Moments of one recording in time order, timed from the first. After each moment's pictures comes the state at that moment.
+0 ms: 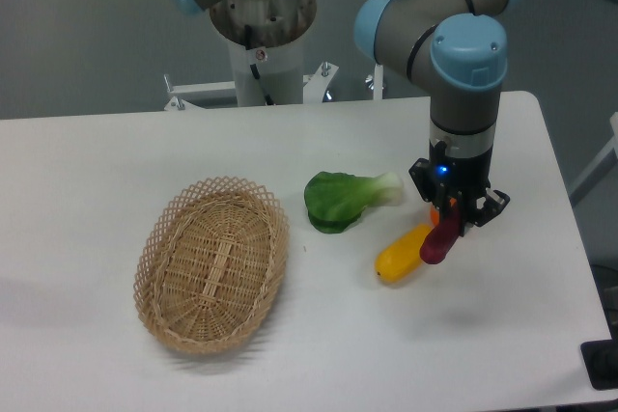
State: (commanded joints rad) arm 2.63 -1.90 -1.58 -0.96 1.54 1.33
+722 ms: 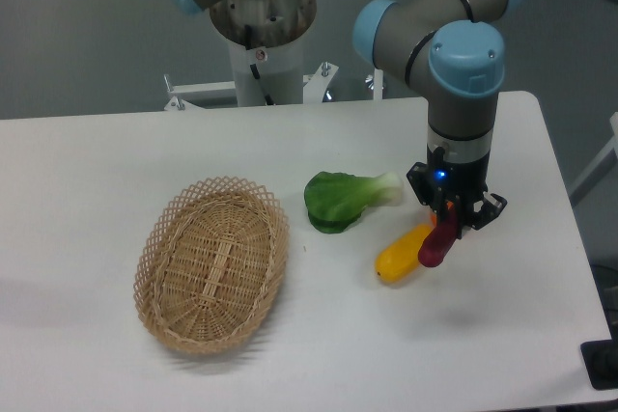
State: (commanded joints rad) arm 2.62 -1.92 -1.59 -0.95 1.55 1.25
